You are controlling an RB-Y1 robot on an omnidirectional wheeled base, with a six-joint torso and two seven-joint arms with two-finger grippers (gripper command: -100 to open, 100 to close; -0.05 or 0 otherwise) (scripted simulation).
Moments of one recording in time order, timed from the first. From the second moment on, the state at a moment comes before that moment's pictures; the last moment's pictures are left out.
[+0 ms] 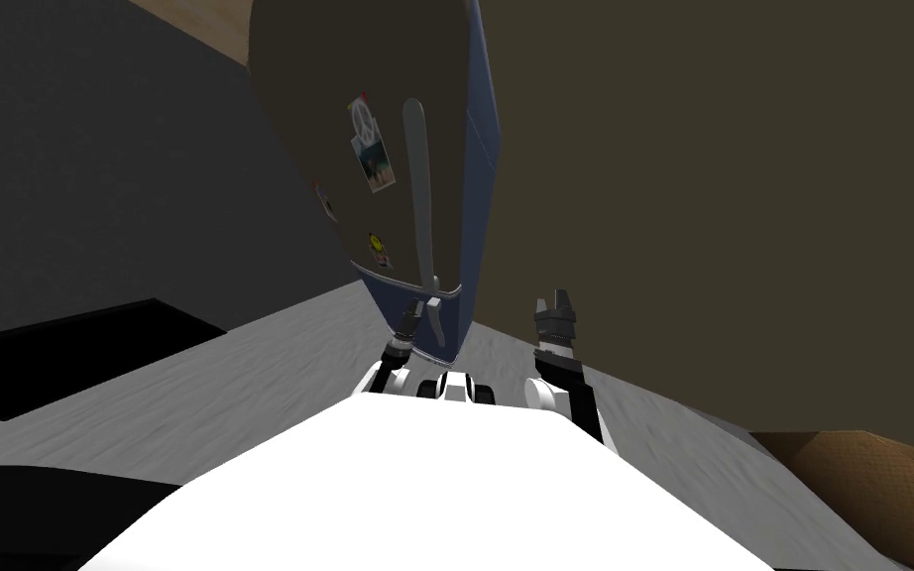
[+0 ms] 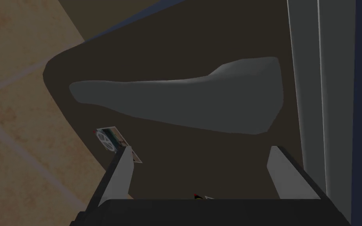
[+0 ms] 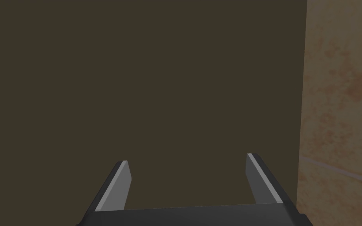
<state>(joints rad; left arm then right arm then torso) 0.34 0.13 -0.17 -1.83 -0.17 -0.77 -0.04 0.53 0.04 0.03 -2.30 -0.06 -0.36 0.13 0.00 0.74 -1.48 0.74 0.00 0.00</state>
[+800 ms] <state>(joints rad) 0.29 0.08 -0.20 -1.67 -0.18 -0.83 -0.05 0.53 0.04 0.03 -2.30 -0.06 -0.36 0.13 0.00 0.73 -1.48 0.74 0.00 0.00</state>
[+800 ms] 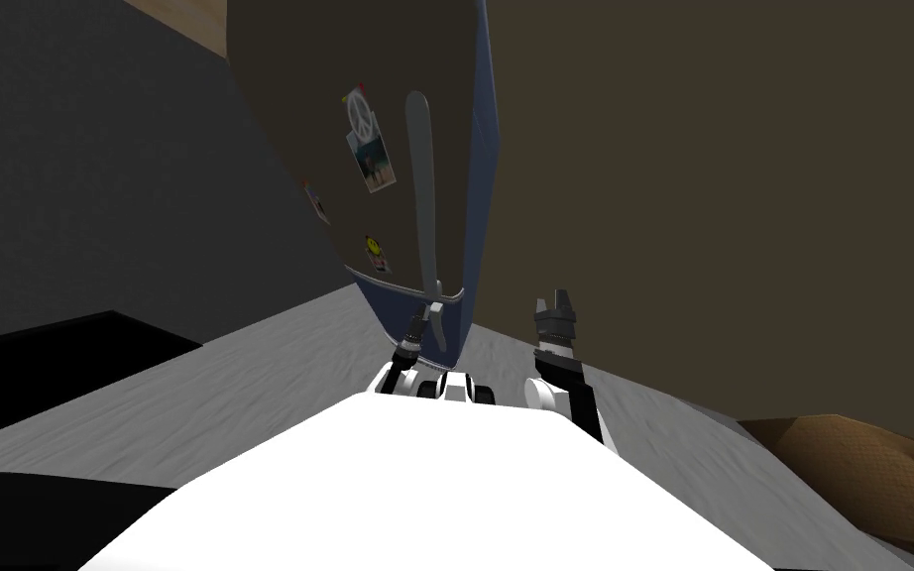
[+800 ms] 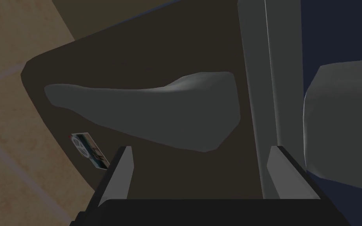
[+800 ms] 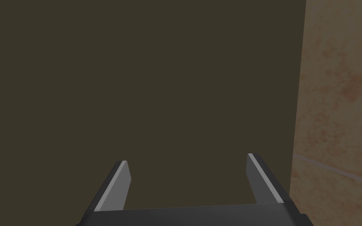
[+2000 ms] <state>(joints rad) 0.27 0.11 -0.20 -1.71 -0.18 -0.75 -0.05 0.53 0.04 0.03 -2.30 -0.06 -0.36 0.13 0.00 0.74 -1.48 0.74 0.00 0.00</state>
